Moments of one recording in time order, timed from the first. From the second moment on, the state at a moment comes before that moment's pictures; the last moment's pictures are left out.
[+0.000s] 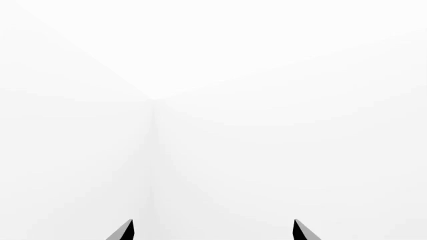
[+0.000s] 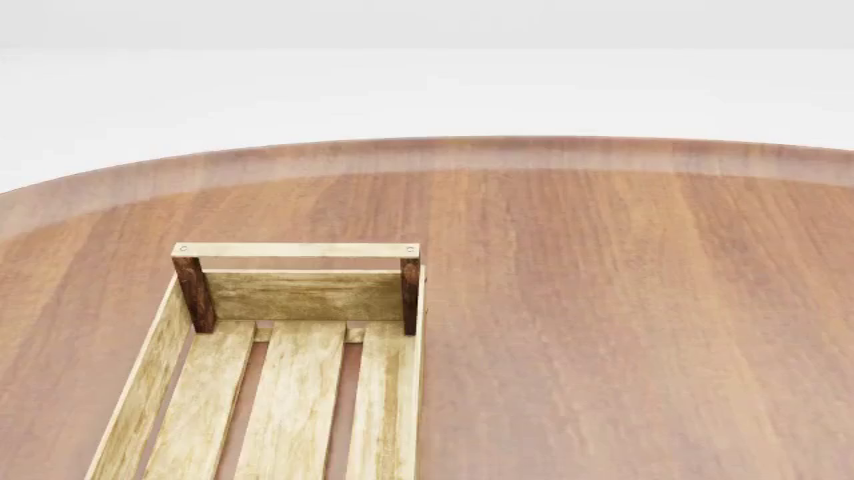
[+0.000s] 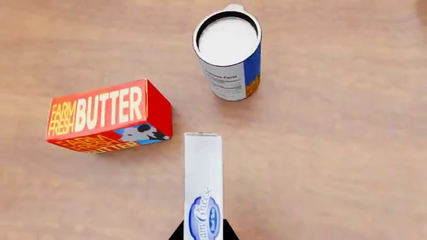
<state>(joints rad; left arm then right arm) 0.14 0.00 0.01 1.05 0.32 -0.20 -0.18 -0.16 0.02 0.54 -0.71 1.26 0.74 1.56</state>
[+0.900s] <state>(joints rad) 0.14 0.00 0.01 1.05 0.32 -0.20 -0.19 0.42 0.29 0.34 -0.98 1.47 1.18 1.57</state>
